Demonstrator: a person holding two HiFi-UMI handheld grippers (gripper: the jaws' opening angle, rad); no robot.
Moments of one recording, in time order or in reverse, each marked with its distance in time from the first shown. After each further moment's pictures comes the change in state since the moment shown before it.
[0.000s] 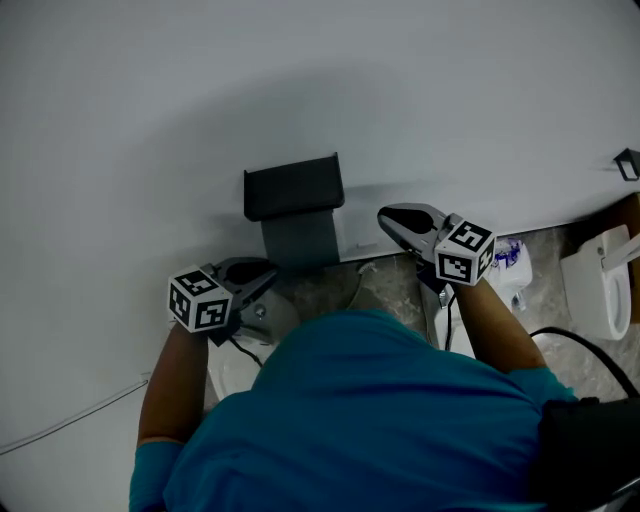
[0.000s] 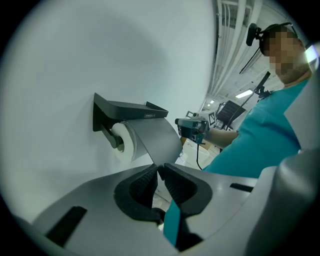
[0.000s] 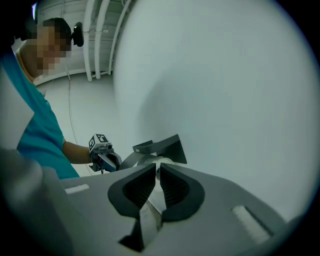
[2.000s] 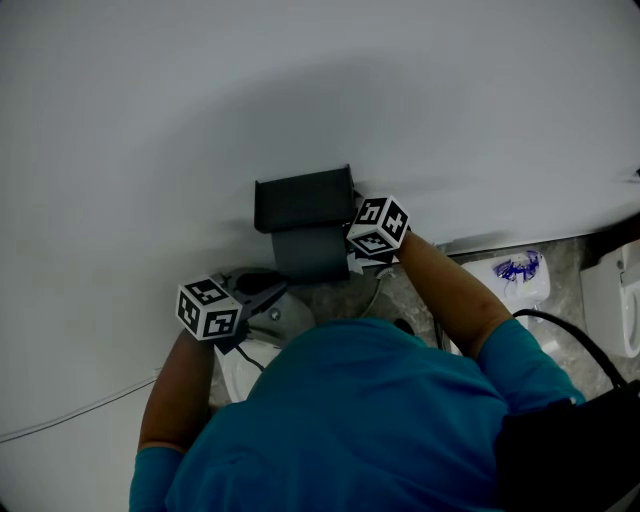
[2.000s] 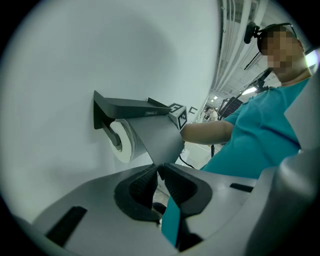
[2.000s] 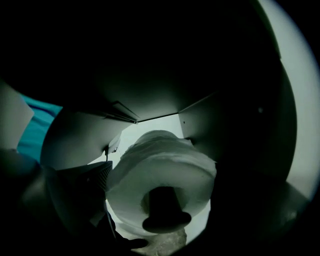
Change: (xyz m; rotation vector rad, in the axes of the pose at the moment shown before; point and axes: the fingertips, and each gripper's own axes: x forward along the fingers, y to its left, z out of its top) left arm -0.001 -0.006 0.000 -0.013 0.061 0.035; right arm 0.170 0.036 -0.051 -0.188 0.241 0.441
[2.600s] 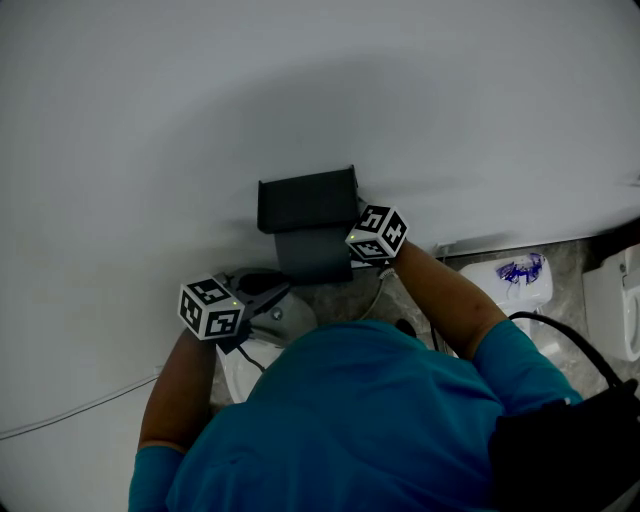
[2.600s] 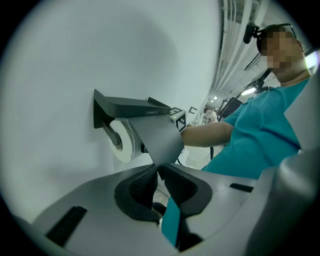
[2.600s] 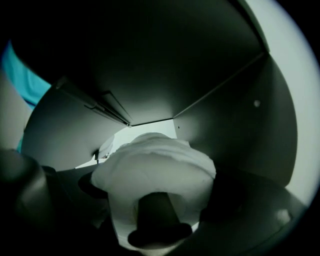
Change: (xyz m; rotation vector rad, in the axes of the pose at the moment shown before) left arm 0.001 0.001 0.000 -0.006 0.003 -0.006; right arm 0.008 -0.010 0.008 -0.008 -0.116 -0.076
